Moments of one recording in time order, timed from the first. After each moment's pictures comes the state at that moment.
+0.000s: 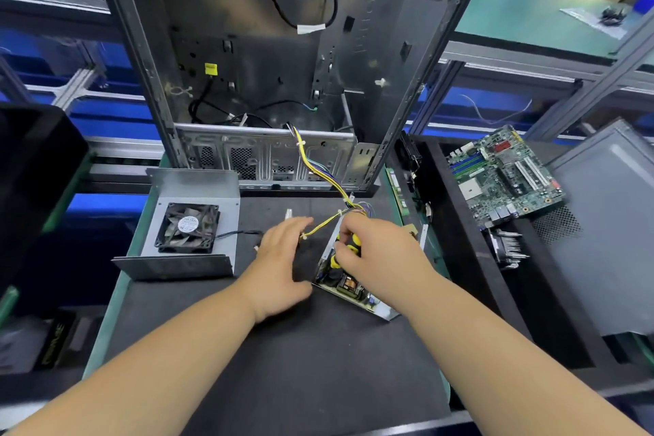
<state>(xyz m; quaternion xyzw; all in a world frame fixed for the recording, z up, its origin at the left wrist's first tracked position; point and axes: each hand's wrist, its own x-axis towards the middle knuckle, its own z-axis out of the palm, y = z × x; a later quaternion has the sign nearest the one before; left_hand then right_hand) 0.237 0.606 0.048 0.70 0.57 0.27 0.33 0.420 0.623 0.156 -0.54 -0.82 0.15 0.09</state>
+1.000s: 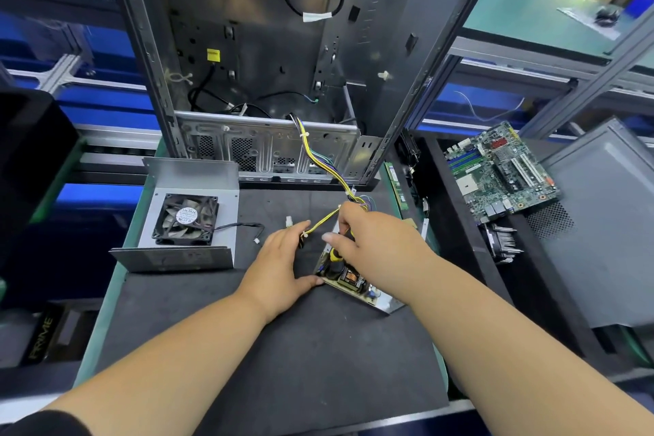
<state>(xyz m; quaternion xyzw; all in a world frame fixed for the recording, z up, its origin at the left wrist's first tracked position) 0.246 0.605 0.010 0.67 0.61 0.32 0.29 0.404 0.621 0.175 -0.54 -0.83 0.15 -0.02</state>
